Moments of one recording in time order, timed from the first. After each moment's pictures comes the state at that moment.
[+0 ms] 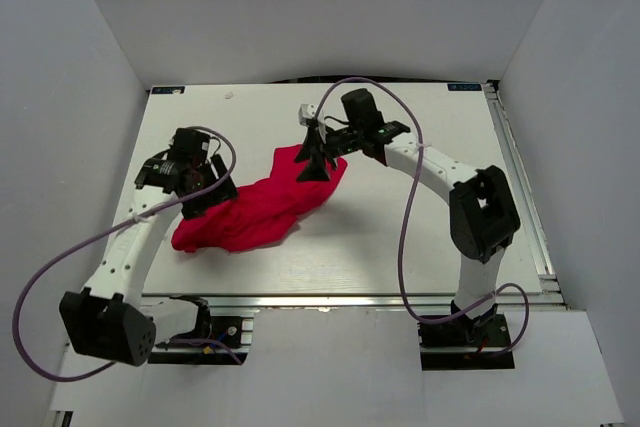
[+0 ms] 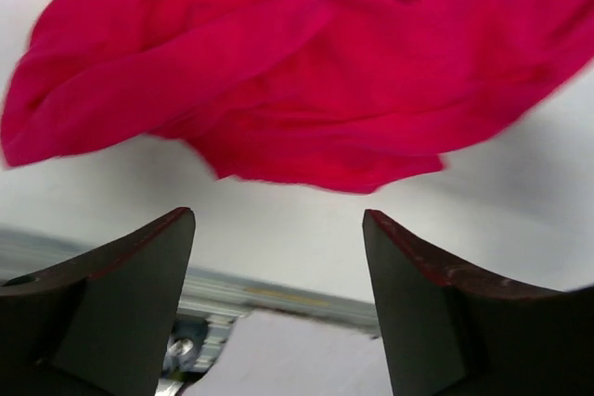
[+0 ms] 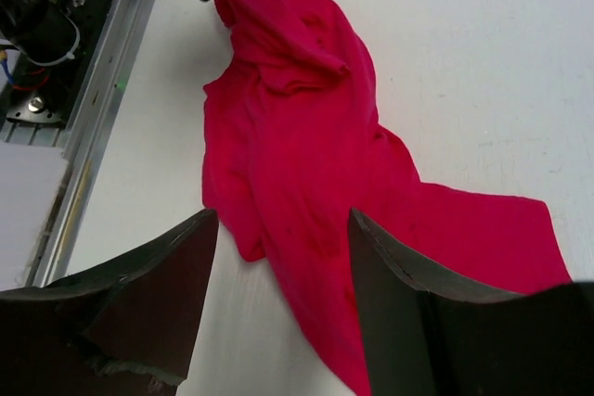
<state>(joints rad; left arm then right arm) -0.19 1.15 1.15 -1.01 -0.09 -0.61 0.63 1.90 1.54 -0.24 -1.04 -0.46</state>
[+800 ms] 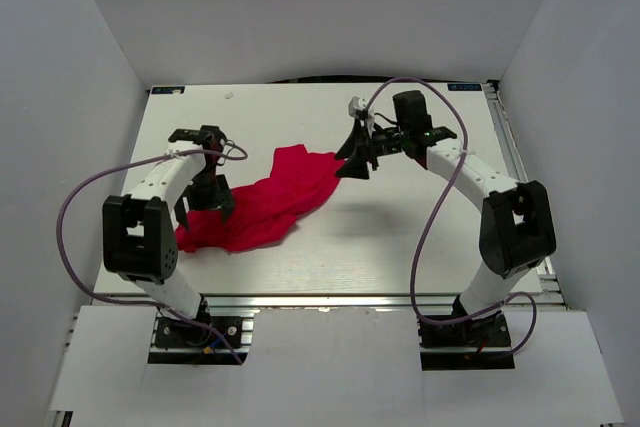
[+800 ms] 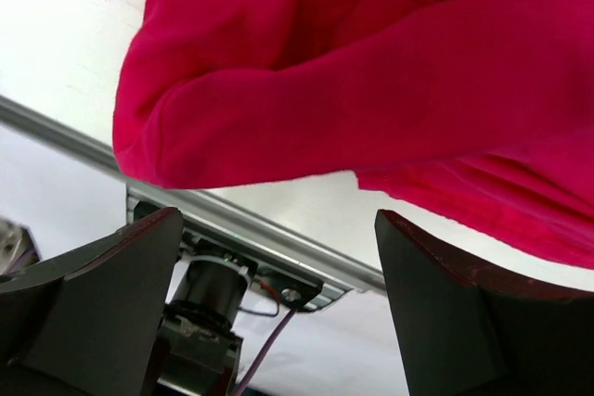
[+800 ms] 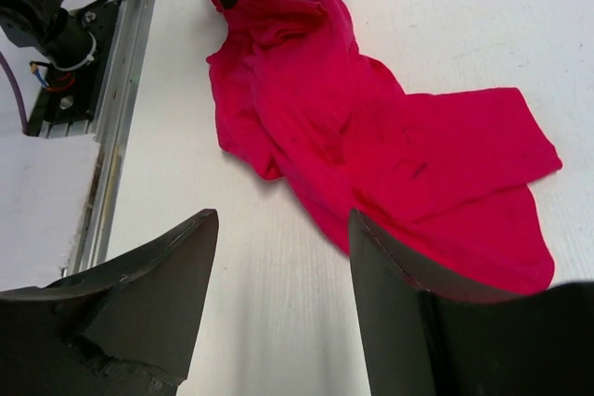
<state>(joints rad) -0.13 1.62 1.26 -1.25 -0.27 -0.49 0.42 1.71 1.31 -0.23 -1.15 -0.41</state>
